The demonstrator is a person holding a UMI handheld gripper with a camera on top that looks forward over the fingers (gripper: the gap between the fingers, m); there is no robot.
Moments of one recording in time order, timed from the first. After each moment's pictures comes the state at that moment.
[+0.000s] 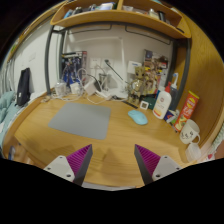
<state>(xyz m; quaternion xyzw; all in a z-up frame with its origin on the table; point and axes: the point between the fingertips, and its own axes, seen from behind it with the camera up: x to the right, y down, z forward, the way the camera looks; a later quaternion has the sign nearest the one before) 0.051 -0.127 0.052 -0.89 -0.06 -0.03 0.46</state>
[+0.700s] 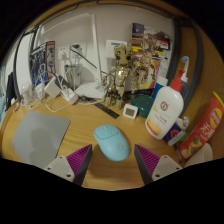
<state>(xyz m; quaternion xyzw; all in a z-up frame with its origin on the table) 0.169 0.070 -0.009 -0.91 -0.04 -0.03 0.42</state>
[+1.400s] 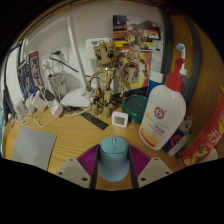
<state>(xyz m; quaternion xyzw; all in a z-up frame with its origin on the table) 0.198 0.122 -0.015 -0.91 0.01 0.00 0.42</state>
